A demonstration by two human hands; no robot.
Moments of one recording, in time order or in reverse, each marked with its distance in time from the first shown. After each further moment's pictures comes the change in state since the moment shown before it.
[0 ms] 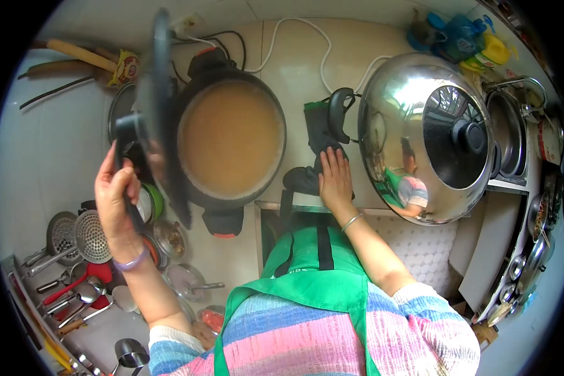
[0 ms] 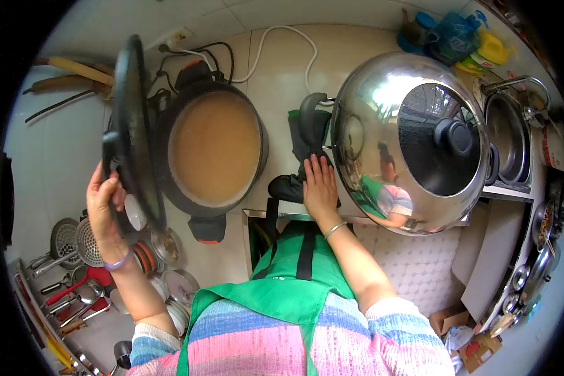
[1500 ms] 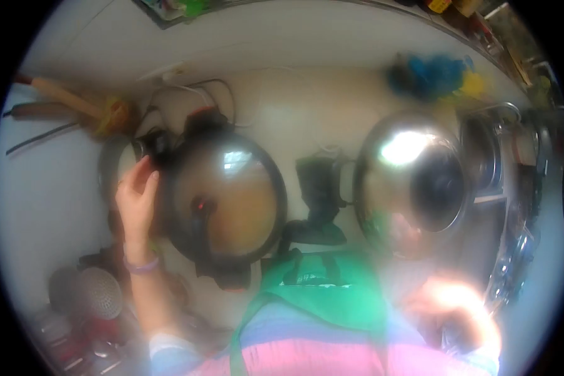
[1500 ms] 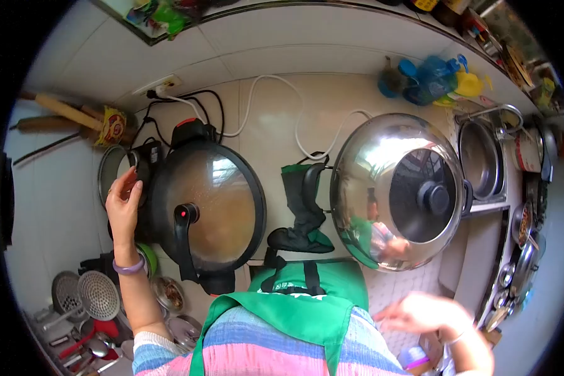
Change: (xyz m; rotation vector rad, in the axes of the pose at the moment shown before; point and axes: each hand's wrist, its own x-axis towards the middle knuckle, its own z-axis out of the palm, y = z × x) left_hand 0.115 -0.008 0.027 0.773 0.013 0.356; right_hand -0.026 0.002 -0.365 0.465 -1.149 -0.037
